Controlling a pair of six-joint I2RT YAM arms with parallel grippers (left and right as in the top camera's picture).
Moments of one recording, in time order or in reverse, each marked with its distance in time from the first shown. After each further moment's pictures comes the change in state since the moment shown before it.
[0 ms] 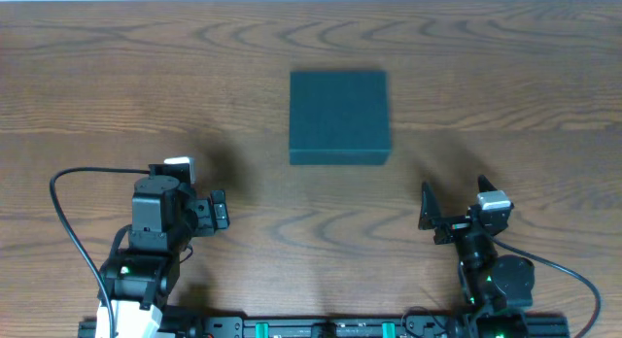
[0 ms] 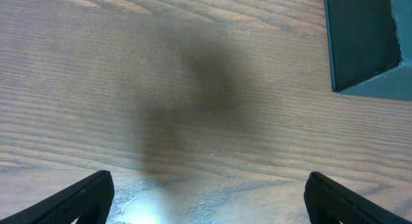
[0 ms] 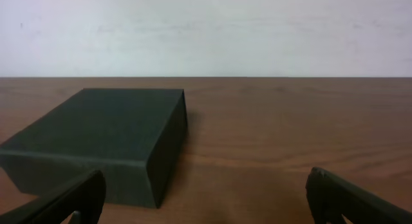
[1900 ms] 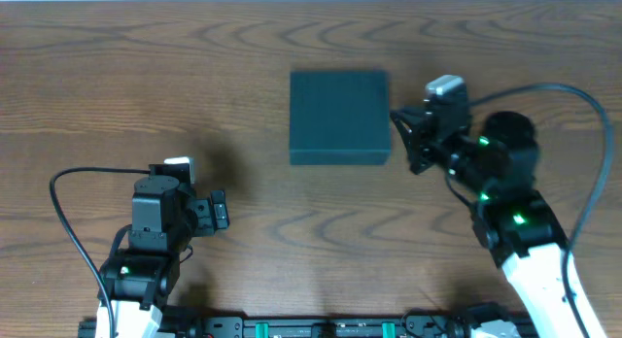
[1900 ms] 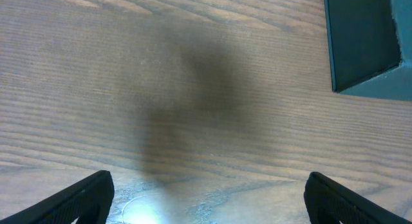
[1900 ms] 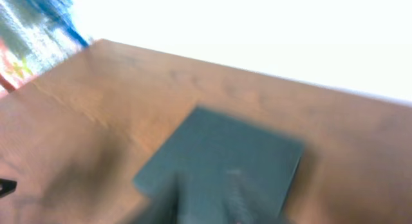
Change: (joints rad) left arm 0.000 0.000 0.000 0.000 0.000 0.000; right arm 0.094 0.969 0.764 -0.018 -0.377 -0.024
